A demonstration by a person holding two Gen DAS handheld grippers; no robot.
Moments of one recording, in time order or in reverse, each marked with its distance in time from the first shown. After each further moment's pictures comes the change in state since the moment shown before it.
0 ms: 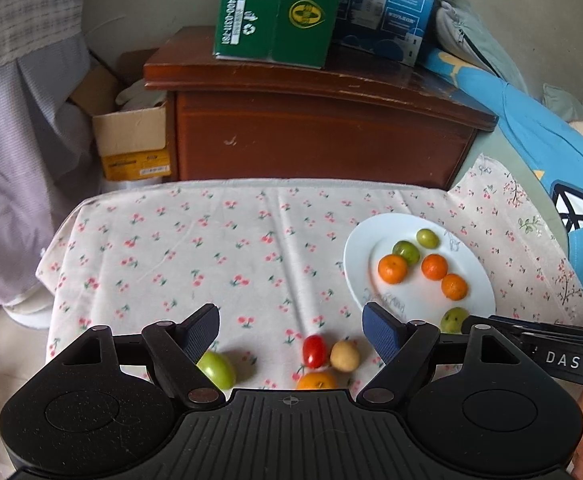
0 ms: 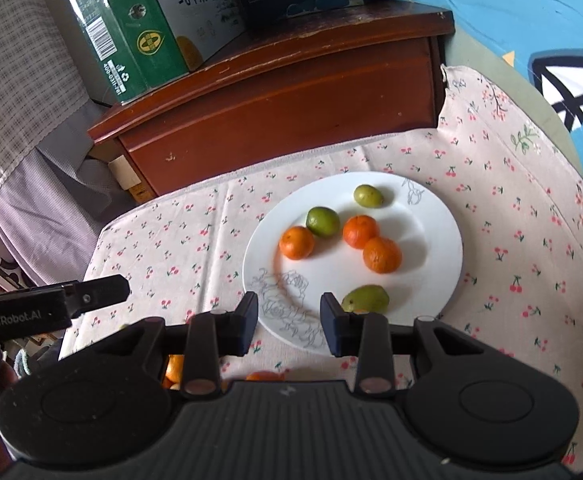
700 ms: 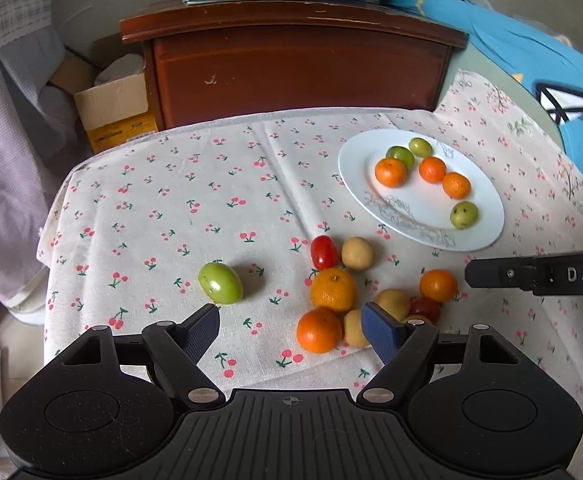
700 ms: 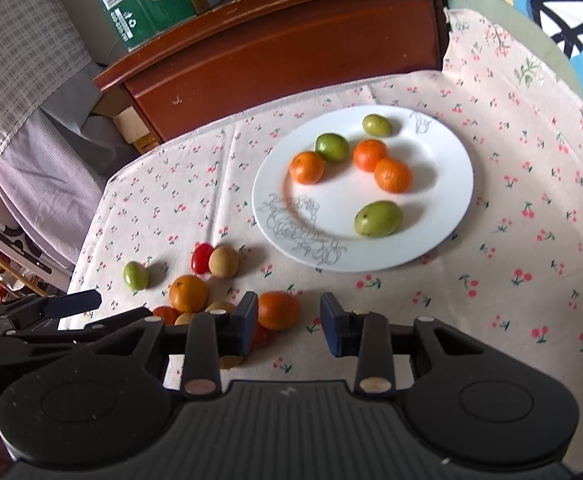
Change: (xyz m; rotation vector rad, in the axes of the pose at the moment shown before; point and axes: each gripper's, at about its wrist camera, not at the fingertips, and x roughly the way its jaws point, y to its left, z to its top) left arm 0.006 -0.001 -0.061 0.163 0.070 -0.004; right arm 0.003 0.007 -0.036 0.014 0.113 0.017
